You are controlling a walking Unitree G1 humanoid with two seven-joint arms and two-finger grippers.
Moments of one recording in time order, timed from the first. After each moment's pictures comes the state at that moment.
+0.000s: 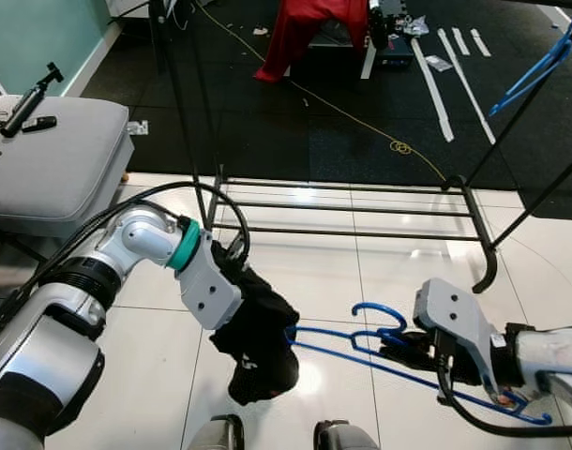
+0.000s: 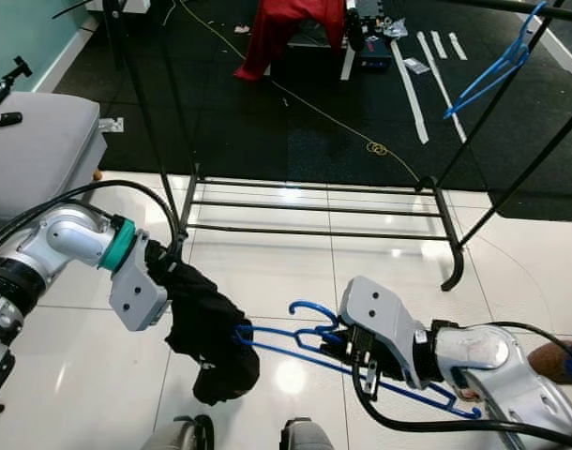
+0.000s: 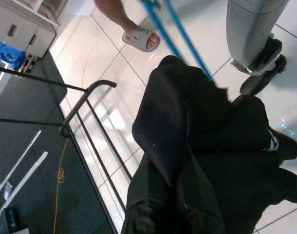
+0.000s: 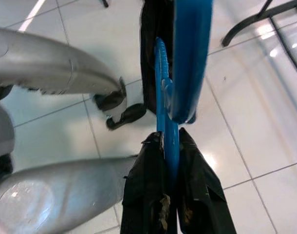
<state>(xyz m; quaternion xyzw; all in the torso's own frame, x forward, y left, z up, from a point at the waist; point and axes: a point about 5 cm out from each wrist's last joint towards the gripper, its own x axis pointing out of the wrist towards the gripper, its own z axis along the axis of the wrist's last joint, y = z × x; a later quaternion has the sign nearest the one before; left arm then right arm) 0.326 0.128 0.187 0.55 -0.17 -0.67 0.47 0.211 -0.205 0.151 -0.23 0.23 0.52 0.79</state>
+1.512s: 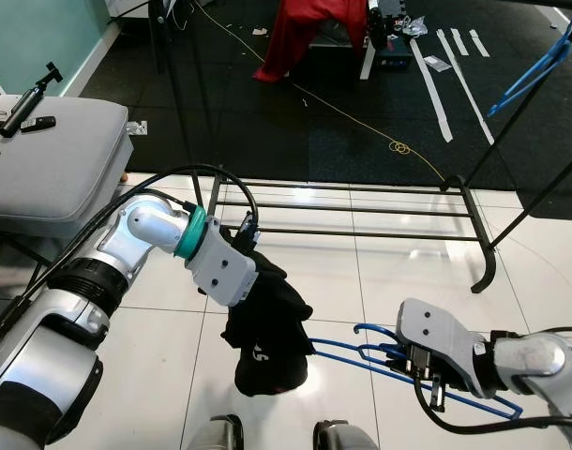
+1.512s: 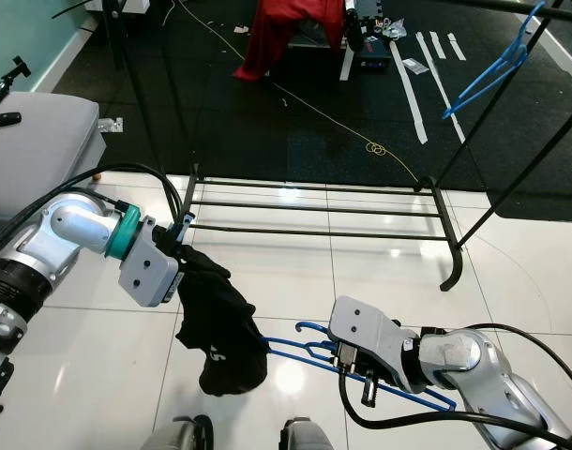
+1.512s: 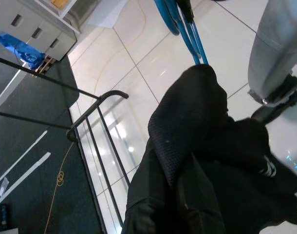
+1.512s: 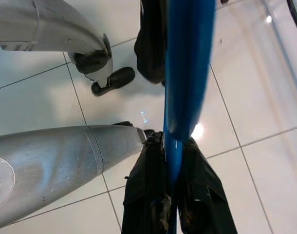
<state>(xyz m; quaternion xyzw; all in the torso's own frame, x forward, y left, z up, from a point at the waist) 0.325 0.113 0.209 0.49 -0.18 -0.67 0.53 0.227 -0.207 0.114 -0.29 0.28 0.48 0.78</state>
